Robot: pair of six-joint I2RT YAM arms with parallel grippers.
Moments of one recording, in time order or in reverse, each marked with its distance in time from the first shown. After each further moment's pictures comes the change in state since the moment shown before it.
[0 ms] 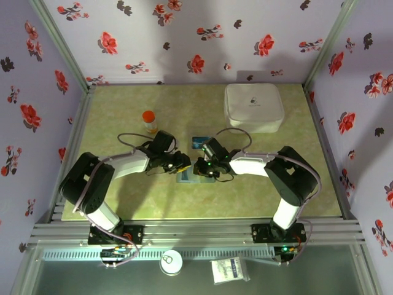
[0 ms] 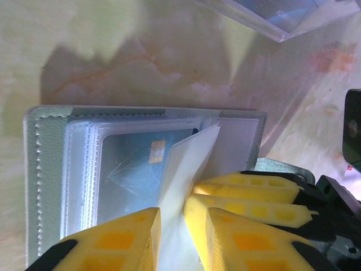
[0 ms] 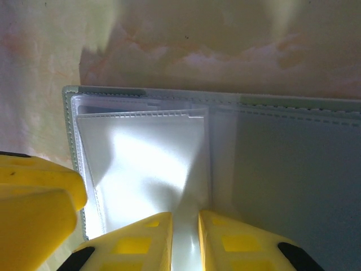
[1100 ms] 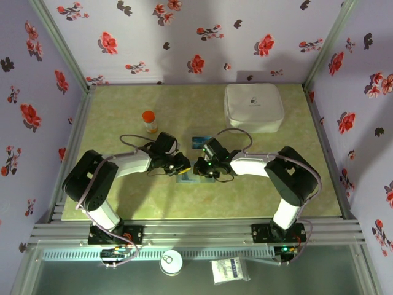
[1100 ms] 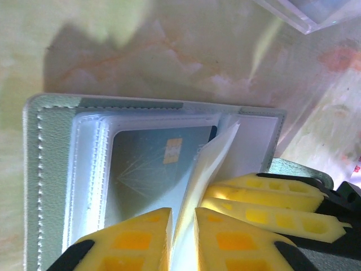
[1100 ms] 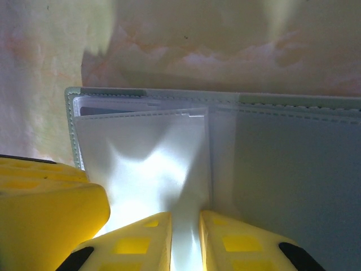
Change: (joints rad) left arm -0.010 0.027 0.001 -0.001 0.000 -0.023; right arm 0.000 -0.007 -0.012 0.018 -0.005 0.016
